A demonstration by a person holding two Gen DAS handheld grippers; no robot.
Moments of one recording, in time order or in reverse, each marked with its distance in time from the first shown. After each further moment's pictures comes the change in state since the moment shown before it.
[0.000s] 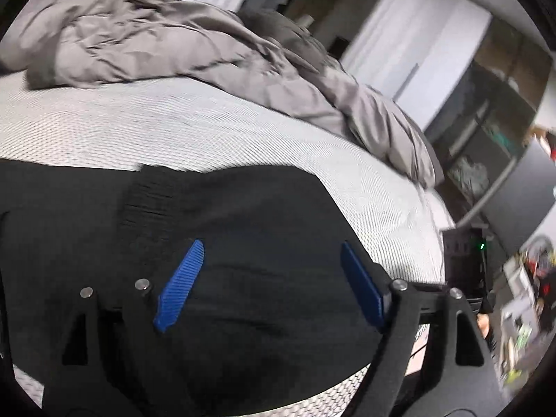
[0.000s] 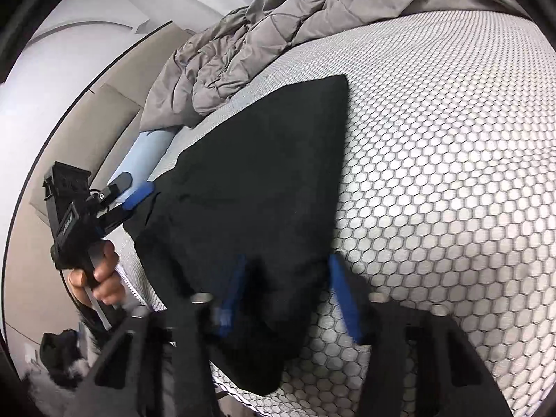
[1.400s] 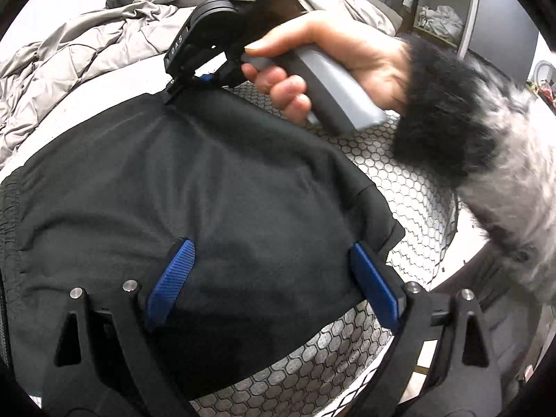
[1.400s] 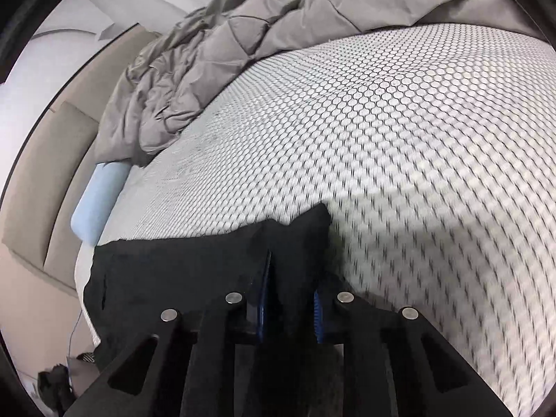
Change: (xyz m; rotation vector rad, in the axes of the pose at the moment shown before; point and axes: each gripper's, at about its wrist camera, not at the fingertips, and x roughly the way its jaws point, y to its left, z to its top) left arm 0.102 -0.138 -0.111 0.507 0.268 0.044; right arm 0.109 -0.045 0.175 0.080 0.037 -0.067
